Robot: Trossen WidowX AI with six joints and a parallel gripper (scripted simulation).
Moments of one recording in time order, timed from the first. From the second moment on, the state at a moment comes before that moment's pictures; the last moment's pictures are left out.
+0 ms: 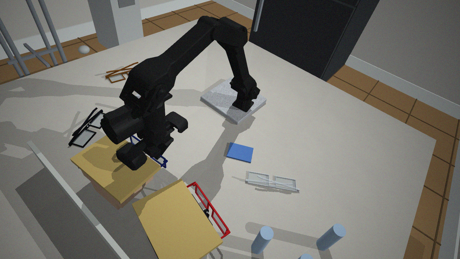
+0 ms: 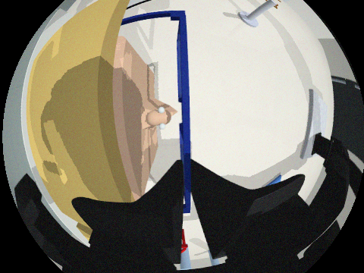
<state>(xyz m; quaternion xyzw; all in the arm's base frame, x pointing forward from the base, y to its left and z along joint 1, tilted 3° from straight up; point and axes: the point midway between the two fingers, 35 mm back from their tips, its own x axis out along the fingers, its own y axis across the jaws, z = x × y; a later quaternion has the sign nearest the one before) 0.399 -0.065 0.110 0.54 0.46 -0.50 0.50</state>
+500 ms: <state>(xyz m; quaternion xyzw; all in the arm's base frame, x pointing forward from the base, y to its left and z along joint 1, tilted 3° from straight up) 0.397 -0.065 0.120 0.54 0.46 -0.50 0.50</state>
